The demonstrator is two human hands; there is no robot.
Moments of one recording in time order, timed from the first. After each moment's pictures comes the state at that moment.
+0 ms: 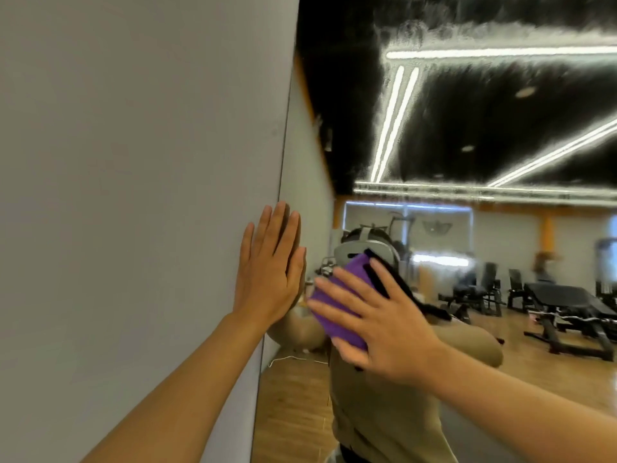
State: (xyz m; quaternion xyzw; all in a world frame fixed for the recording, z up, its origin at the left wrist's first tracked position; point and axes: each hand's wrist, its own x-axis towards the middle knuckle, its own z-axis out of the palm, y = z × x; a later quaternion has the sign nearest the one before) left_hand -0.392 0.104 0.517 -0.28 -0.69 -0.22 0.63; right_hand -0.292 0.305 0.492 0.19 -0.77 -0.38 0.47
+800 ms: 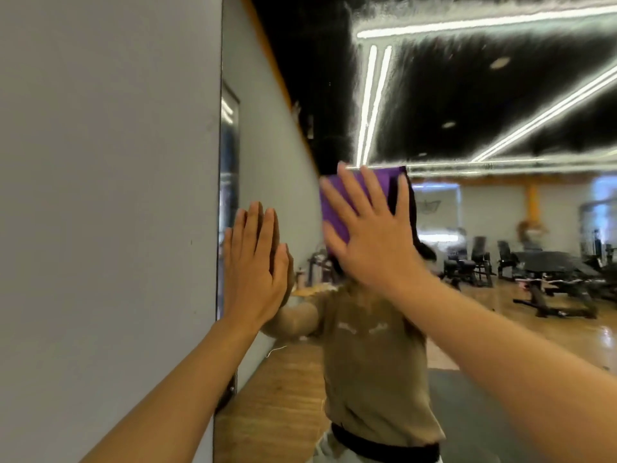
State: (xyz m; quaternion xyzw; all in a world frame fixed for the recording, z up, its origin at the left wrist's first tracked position) left_hand -0.373 0.162 0.508 -0.27 -0.68 -0.29 0.62; right_hand -0.281 0.339 0.566 0.01 -0.77 -0.19 0.61
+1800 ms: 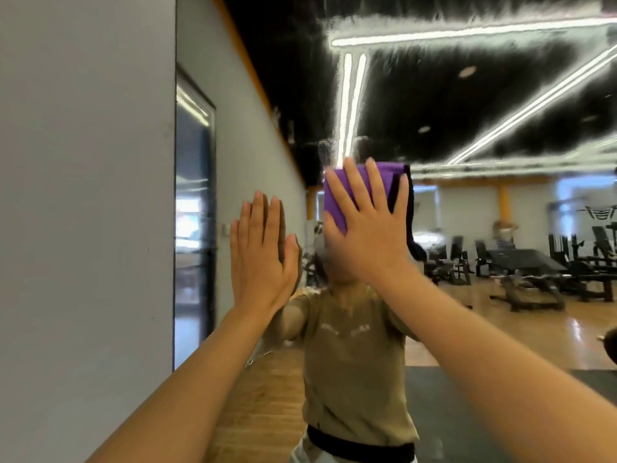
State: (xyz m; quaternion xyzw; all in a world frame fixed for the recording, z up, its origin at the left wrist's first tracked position) left_hand -0.338 0.234 0.526 -0.25 -0.67 -0.27 0.64; right_hand -0.256 0.392 0.569 -0.04 -0.75 -0.16 0.64
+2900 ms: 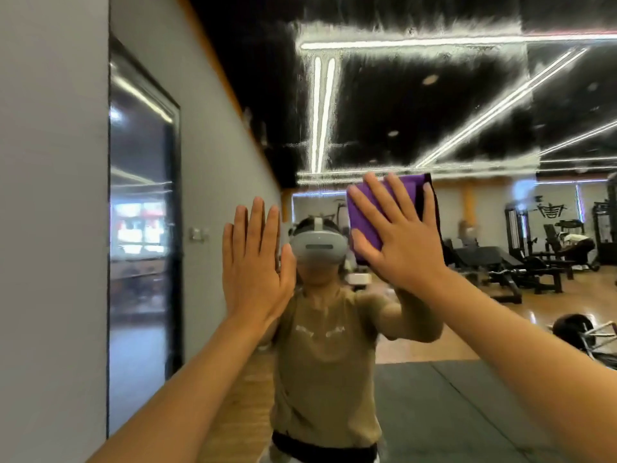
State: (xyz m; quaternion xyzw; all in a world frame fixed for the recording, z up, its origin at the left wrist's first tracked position) left_hand -0.310 0.296 0.523 -0.28 -0.68 -0.25 0.63; right_hand -0.198 0.504 0.559 -0.02 -0.76 -0.20 0.62
